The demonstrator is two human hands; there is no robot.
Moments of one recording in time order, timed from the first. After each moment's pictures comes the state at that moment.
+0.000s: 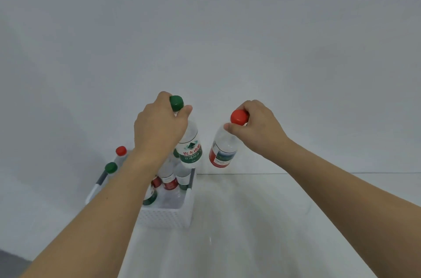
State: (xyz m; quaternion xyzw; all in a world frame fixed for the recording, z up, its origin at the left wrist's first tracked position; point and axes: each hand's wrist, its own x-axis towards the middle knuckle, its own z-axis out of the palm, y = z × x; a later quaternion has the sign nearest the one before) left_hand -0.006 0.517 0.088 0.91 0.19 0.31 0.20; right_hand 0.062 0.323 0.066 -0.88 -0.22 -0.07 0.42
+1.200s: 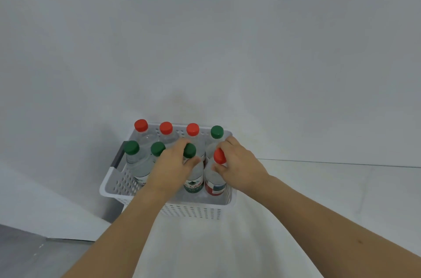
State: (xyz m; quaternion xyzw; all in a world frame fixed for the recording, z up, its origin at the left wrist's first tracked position) left_hand -0.019 0.666 -0.129 0.94 0.14 0.09 0.31; right_hand 0.046 0.498 -0.111 -0.91 -0.32 0.07 0.24
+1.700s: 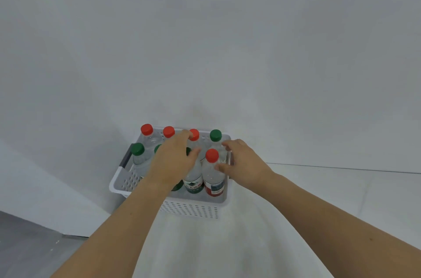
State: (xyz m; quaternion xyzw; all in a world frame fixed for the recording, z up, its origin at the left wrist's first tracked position) left_hand -0.017 0.654 -0.089 0.96 0.13 0.15 0.21; right_hand 0.050 0.474 -0.093 -0.88 -0.28 0.15 0.35
